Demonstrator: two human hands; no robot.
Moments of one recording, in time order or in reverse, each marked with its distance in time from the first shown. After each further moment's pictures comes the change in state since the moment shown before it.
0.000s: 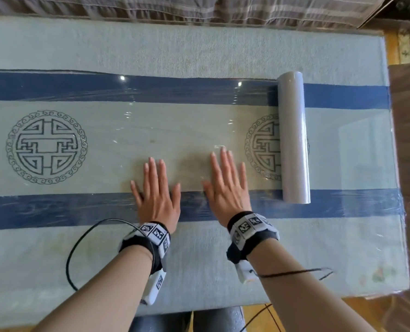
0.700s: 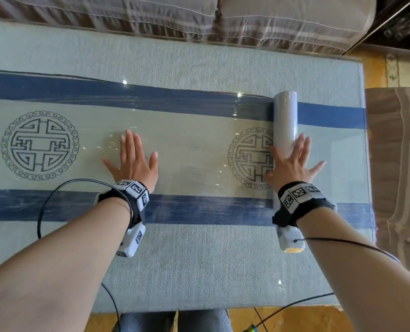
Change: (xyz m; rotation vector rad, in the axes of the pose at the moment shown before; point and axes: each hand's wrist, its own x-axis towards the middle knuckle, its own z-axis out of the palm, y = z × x) left_hand 0.201 -0.196 -0.075 0.033 -0.203 0.066; right_hand 0.081 -0.088 -0.038 -0.218 -0.250 0.705
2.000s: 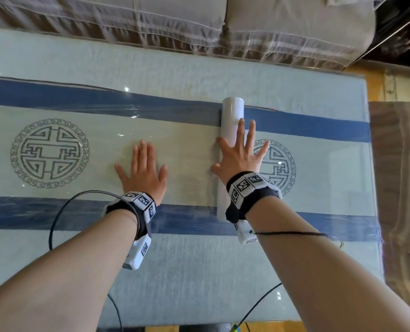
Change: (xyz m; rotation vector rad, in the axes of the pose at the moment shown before) left_hand -0.070 -0.066 0.022 0.096 -0.109 -0.051; right_hand -0.062 -0.149 0.019 -0.009 0.061 -0.400
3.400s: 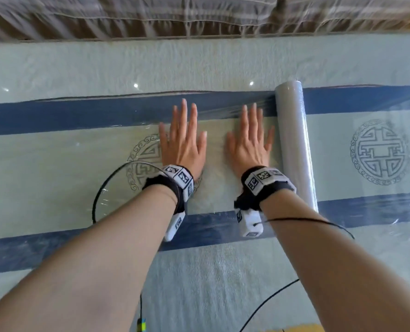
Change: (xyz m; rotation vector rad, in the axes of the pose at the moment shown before) left_hand 0.016 0.148 -0.056 -0.216 0.440 0.175; right_hand 0.028 0.077 -0.043 0.330 0.350 -0.101
